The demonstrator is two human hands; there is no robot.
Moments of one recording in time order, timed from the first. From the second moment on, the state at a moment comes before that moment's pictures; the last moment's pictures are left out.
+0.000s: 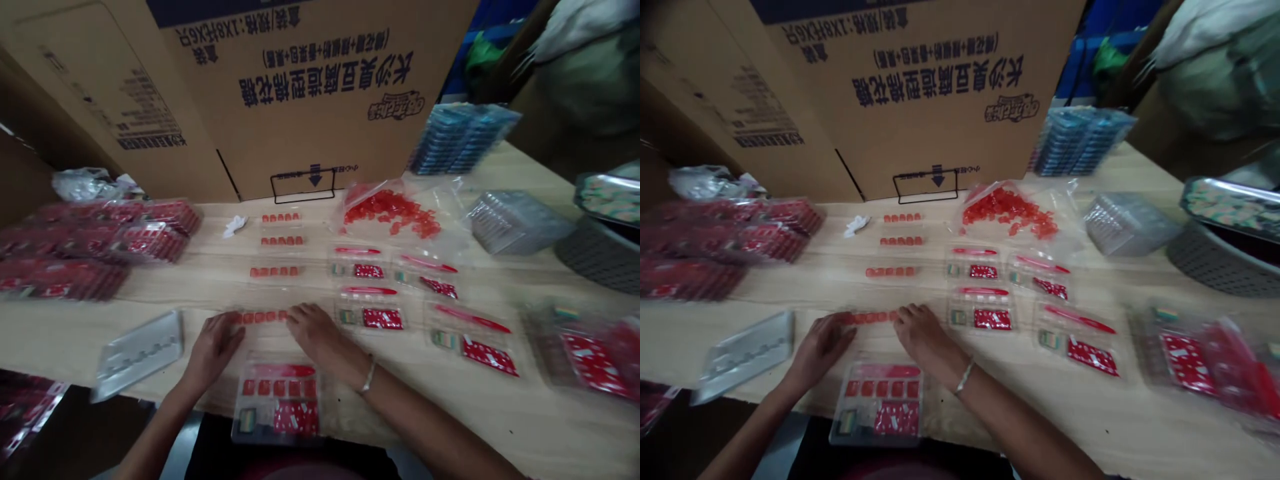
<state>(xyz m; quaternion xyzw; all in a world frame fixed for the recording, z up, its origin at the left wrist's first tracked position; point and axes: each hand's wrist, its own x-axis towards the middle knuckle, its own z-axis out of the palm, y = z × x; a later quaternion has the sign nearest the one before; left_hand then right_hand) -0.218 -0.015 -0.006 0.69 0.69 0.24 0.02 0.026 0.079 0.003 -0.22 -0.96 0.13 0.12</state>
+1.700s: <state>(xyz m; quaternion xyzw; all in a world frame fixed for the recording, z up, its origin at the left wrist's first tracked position) -0.174 -0.077 0.014 0.45 0.80 0.30 0.26 0.047 -0.025 -0.009 -0.41 -0.80 0.39 0.20</state>
